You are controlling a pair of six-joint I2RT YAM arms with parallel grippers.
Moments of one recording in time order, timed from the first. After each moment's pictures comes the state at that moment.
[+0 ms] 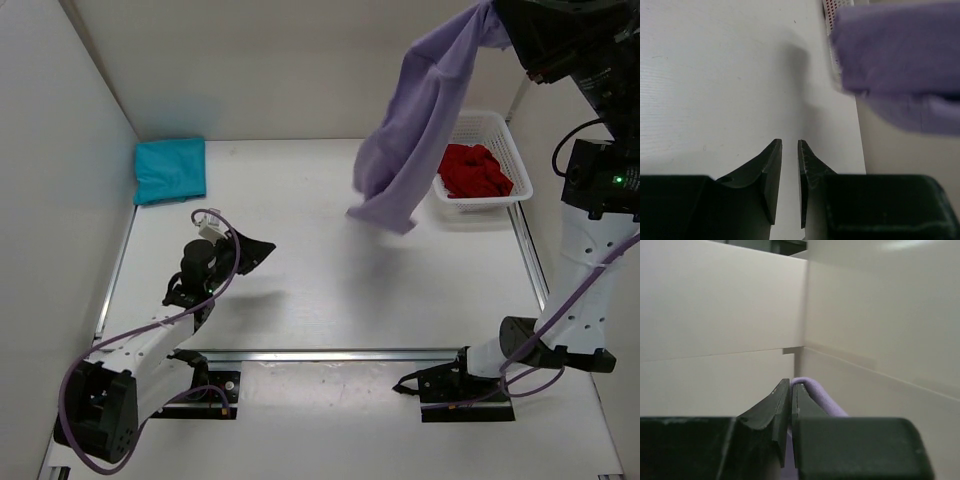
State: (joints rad) left arm -0.31 0.97 0.35 0.39 0.28 -0.92; right arm -0.08 1.51 2.32 0.10 -0.79 0.74
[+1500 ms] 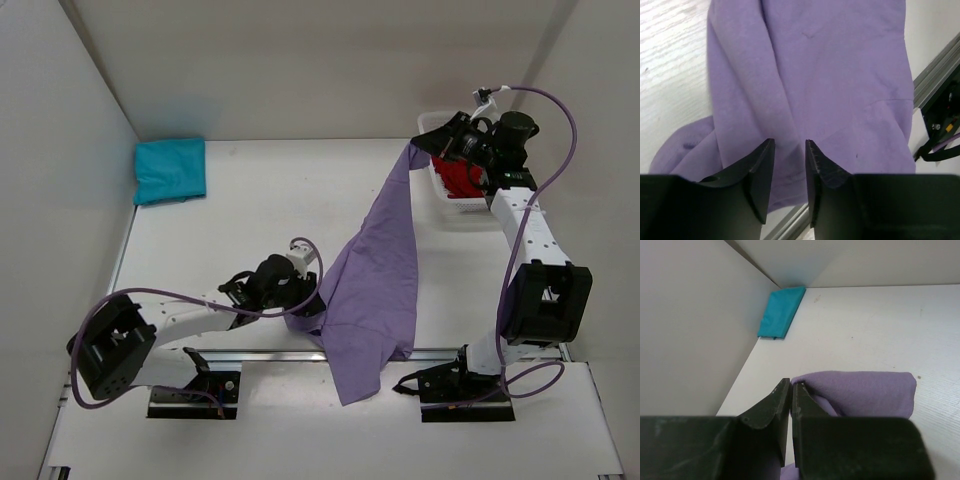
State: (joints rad) left arm -0.86 1.27 0.50 0.13 0.17 -0.54; right arm -0.08 1.57 1.36 0.11 -0.85 0.62
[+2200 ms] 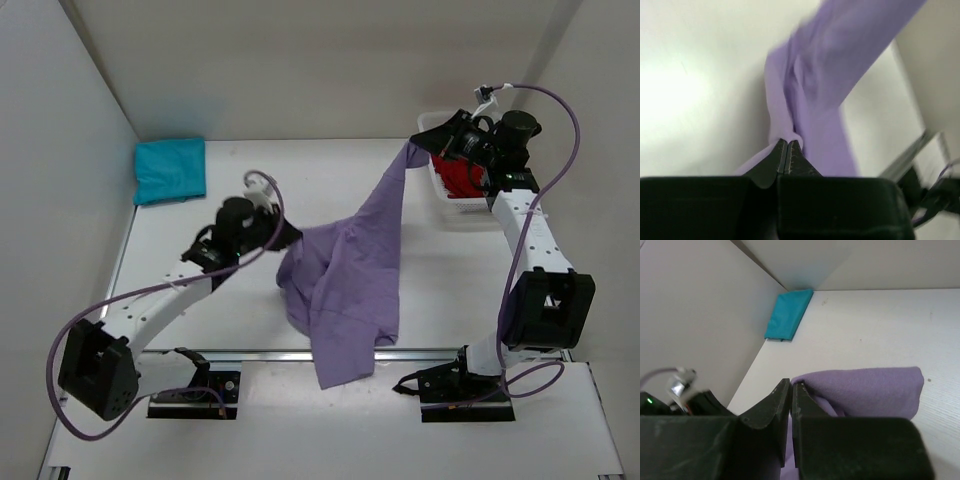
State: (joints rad) left arm -0.56 1.20 0.78 -0.03 0.19 -0.52; right arm -0.06 1.53 1.35 0.11 -0.85 0.65
